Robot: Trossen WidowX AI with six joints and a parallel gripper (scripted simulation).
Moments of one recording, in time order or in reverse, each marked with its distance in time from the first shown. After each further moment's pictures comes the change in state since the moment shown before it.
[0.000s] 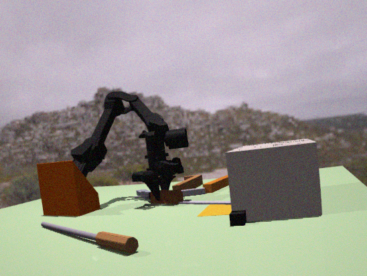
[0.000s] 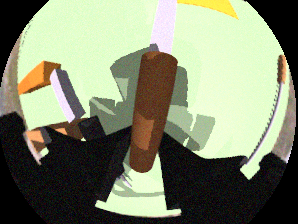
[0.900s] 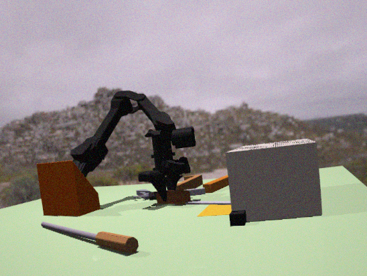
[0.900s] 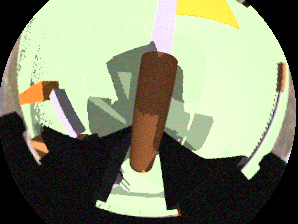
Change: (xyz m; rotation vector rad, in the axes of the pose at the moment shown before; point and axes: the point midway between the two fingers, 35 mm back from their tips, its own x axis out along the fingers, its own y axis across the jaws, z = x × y) arm 0.000 -0.002 0.030 -0.001 -0.001 -0.001
